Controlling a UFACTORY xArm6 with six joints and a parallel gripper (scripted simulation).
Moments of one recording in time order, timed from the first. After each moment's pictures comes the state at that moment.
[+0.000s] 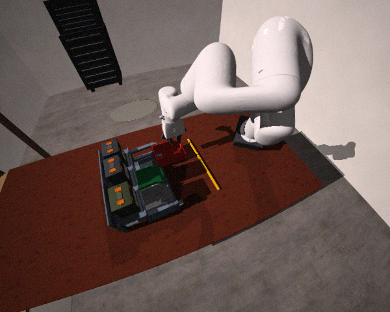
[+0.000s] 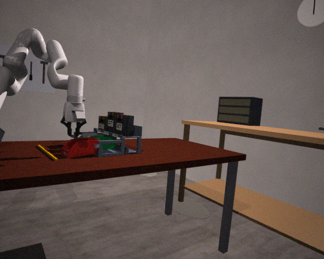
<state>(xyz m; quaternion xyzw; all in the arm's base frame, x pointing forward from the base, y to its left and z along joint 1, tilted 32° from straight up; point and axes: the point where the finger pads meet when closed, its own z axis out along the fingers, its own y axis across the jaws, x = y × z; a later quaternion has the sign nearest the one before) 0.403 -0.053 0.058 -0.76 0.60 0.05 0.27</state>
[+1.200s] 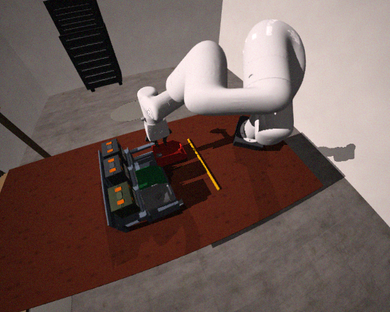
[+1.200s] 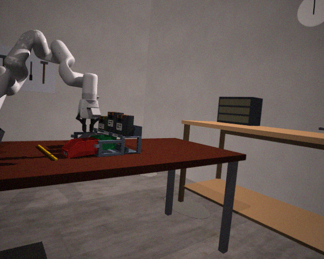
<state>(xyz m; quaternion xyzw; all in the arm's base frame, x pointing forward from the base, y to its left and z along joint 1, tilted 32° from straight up) 0.468 -0.051 0.102 -0.76 0.60 0.05 0.27</state>
